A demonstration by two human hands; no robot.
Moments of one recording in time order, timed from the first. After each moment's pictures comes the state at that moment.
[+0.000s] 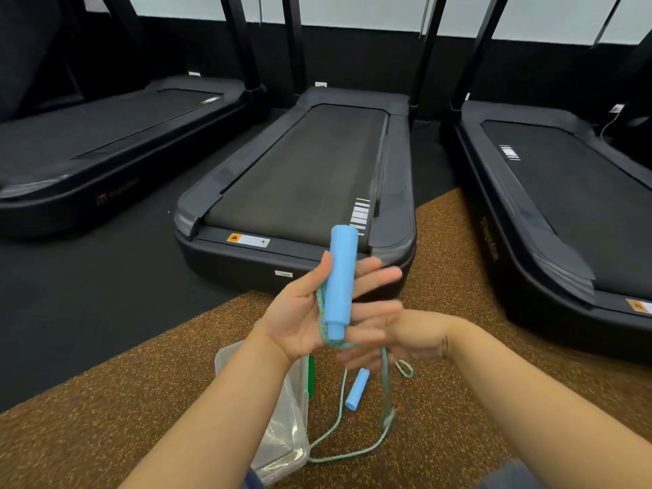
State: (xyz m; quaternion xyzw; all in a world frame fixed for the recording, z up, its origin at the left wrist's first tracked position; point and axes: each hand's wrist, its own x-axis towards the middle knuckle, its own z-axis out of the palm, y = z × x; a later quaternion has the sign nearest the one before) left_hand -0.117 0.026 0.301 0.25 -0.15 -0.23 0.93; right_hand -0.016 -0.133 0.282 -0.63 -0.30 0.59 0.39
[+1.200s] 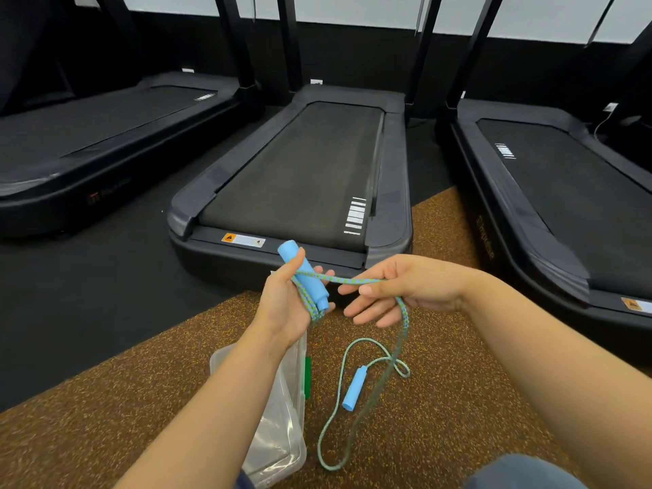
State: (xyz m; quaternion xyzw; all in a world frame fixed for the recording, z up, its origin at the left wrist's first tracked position) left_hand -0.087 0.047 0.278 0.35 0.21 0.07 0.91; right_hand 0.003 -0.125 0.349 -0.66 -0.31 0.53 0.44
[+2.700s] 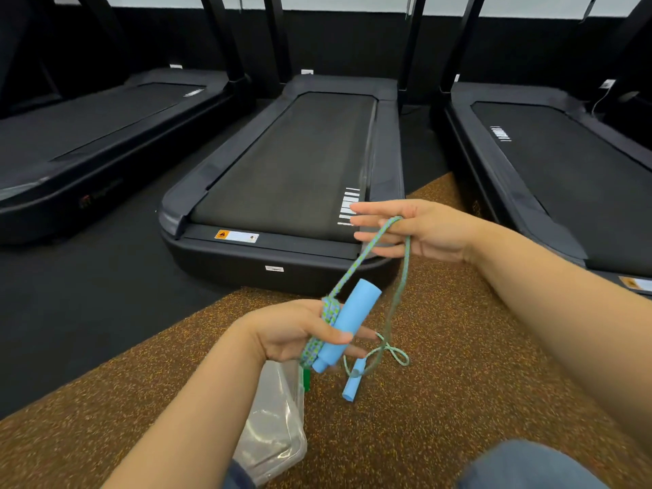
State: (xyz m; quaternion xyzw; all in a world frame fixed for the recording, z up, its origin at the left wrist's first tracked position) left_hand -0.110 0.032 0.284 0.56 0.04 -0.31 0.77; right_hand 0.053 -0.138 0.360 -0.65 -0.31 0.43 0.55
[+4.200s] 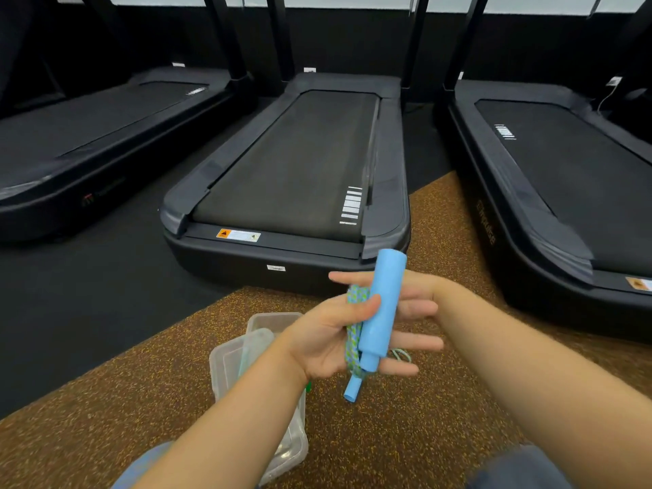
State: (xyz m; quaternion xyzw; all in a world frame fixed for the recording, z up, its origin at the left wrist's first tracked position) left_hand -0.107 -0.016 0.289 0.37 -0.12 -0.25 0.89; right_hand 0.019 -0.126 0.296 -0.65 -0.21 0.55 0.48
